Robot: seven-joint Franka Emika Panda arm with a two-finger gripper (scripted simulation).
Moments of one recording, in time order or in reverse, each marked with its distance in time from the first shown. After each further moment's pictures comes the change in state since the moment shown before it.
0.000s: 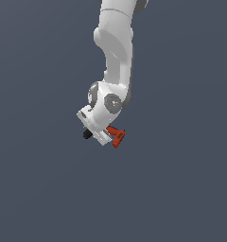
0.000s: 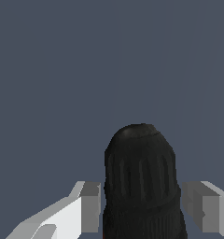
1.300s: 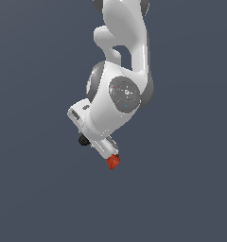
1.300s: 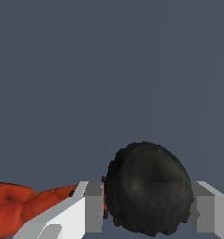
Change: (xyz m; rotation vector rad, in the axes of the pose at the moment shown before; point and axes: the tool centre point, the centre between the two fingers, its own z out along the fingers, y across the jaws) arm 0.098 -0.027 -0.154 -0.004 -0.004 -0.004
